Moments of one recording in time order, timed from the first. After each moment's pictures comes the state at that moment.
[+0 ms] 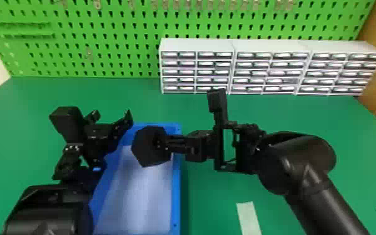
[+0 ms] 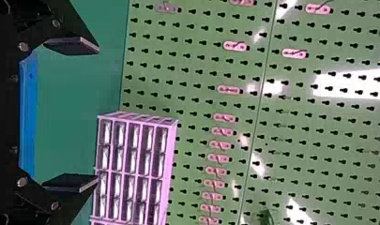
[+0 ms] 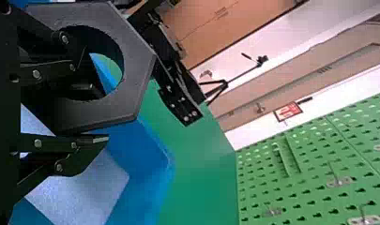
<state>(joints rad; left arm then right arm) -0.01 0.02 0.04 -1.71 0.15 0.13 -0.13 -0.38 -0.13 0.40 -1.63 -0.51 0.86 0.57</state>
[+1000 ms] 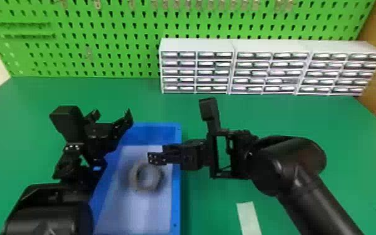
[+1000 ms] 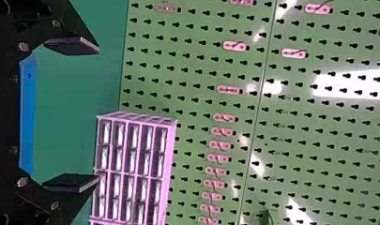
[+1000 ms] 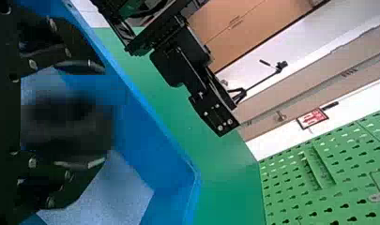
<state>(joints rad) -0.01 0.02 0.04 -1.71 0.15 0.13 -0.13 -0.40 -0.13 0.44 -1.57 -0.53 0.88 0.60</state>
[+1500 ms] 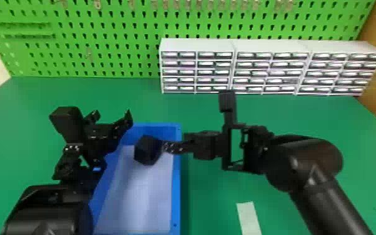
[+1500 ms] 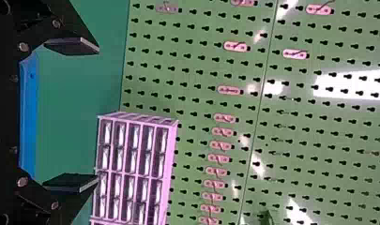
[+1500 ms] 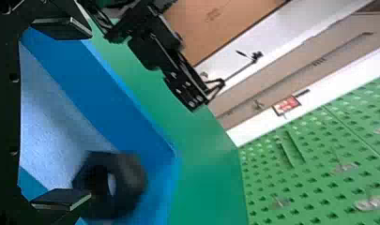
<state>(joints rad) -0.01 0.02 0.04 -1.71 0.15 0.13 -0.13 -0.37 -0.11 0.32 -1.60 -0.52 0.88 0.60</state>
